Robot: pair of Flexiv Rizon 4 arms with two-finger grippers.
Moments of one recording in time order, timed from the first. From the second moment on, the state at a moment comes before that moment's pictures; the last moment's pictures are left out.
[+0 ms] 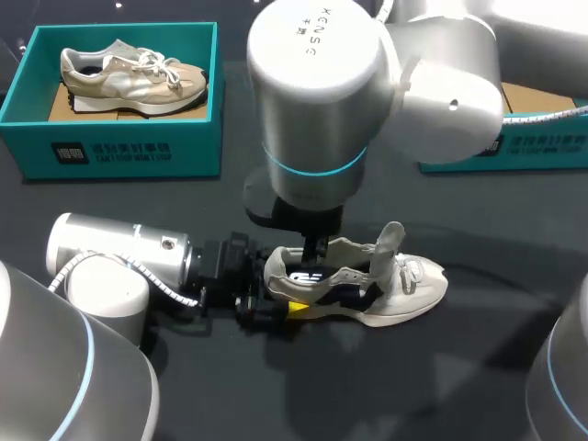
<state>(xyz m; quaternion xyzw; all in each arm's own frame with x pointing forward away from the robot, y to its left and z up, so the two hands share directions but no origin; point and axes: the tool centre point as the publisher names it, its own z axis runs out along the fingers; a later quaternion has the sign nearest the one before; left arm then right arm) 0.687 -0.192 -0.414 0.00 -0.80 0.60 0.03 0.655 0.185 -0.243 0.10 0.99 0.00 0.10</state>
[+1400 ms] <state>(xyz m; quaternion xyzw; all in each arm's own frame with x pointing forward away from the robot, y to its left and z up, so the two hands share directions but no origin) 0.687 -0.192 -0.414 0.00 -0.80 0.60 0.03 0.687 0.187 -0.325 0.01 0.99 0.07 0.07</state>
